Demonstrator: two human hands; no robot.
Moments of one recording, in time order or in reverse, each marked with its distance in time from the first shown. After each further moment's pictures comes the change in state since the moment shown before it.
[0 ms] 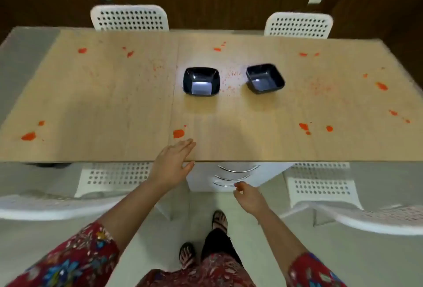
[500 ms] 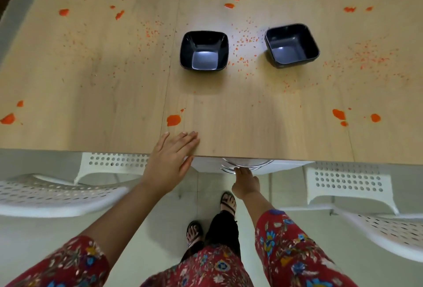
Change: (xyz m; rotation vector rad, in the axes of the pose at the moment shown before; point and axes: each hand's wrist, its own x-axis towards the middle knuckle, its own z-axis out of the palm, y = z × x) left_hand 0.015 -0.016 0.057 0.225 0.198 0.114; right_hand 0.104 0.028 0.063 -0.390 -0.192 0.050
